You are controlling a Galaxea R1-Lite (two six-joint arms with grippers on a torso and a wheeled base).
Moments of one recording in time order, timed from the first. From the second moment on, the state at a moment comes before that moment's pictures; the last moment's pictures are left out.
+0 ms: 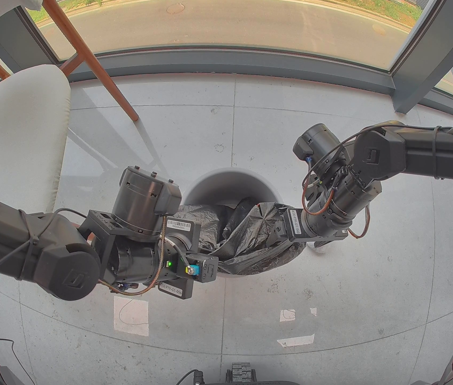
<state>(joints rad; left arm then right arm) -0.66 1.80 -0.96 -0.18 0.00 1.28 0.58 2.15 -1.77 0.79 0.01 0.43</state>
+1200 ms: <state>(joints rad) -0.67 1.75 -0.95 -0.14 0.11 0.77 0.68 2.15 -1.80 0.46 -0.01 0.31</state>
